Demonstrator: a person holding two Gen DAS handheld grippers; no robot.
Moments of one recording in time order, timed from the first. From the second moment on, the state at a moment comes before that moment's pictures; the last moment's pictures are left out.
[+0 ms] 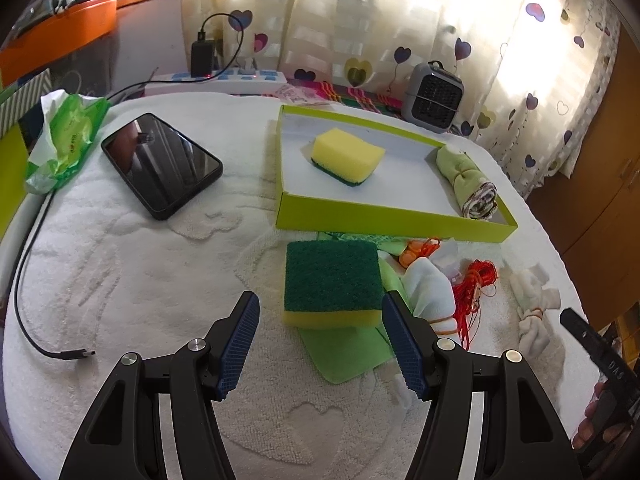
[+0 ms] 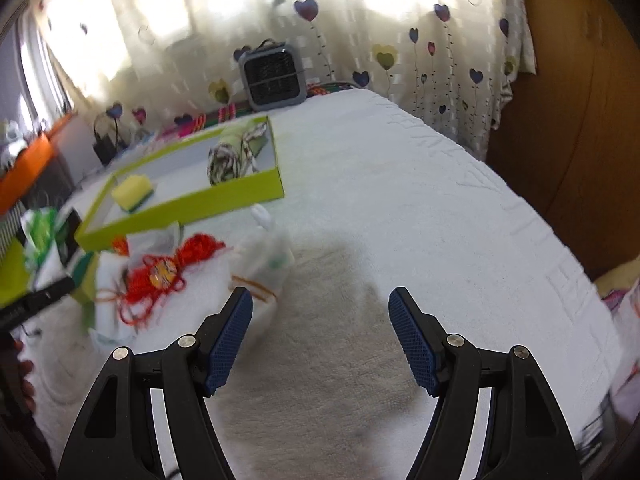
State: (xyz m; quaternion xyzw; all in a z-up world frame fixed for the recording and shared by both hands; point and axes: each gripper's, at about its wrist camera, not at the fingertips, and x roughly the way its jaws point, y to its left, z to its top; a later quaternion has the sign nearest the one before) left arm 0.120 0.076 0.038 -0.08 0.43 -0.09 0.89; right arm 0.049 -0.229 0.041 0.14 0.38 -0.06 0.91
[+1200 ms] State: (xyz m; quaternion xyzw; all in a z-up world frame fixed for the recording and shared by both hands) left arm 0.145 0.061 0.021 -0.04 0.45 -0.05 0.89; right arm 0.093 -0.205 0.012 0.12 0.42 0.01 0.90
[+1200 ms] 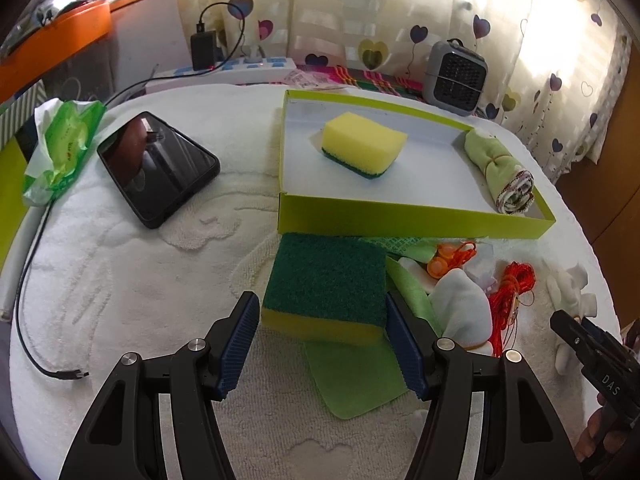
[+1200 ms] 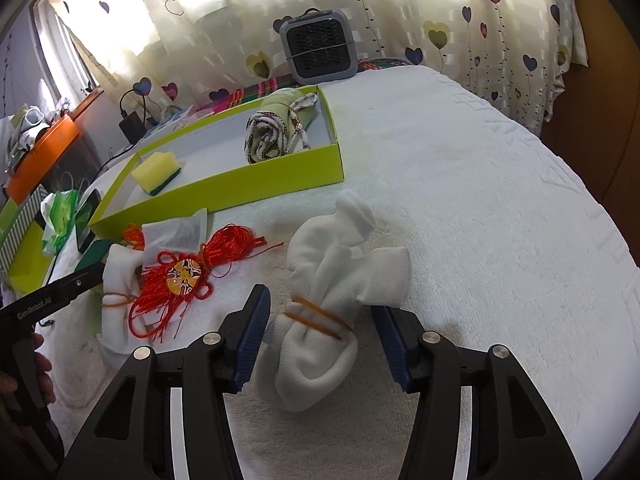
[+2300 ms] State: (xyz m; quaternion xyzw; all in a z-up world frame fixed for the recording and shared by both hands) left arm 0.132 0.067 0.034 -0.05 0.42 -0.05 0.91; right arm 0.088 -0.202 0.017 0.10 0.41 0.02 0.91
